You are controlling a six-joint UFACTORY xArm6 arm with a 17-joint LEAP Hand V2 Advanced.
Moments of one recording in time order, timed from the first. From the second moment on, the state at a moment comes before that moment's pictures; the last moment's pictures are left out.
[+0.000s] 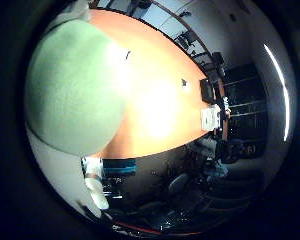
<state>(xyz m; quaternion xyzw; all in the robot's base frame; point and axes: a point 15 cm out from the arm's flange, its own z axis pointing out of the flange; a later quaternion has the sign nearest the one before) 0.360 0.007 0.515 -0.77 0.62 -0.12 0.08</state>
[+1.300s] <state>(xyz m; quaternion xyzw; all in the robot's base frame) 0.382 0.104 0.453 -0.81 0.57 -0.10 0.10</state>
